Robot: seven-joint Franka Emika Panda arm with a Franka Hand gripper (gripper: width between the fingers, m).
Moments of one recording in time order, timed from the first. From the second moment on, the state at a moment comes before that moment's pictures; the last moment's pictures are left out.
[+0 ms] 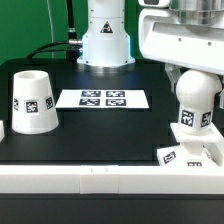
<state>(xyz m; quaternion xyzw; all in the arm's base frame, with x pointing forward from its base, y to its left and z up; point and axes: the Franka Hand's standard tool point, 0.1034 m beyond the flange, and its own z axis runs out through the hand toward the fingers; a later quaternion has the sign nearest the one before) 0.626 0.095 0.108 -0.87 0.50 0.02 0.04</state>
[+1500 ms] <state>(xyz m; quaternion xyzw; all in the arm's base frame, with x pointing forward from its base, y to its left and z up) 0.626 0.097 0.109 -0.93 0.35 0.03 0.06</state>
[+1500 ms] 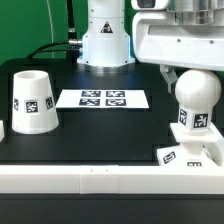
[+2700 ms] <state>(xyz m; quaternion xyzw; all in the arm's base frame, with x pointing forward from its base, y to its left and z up) 0.626 0.094 0.110 -0.98 -0.19 0.00 0.02</state>
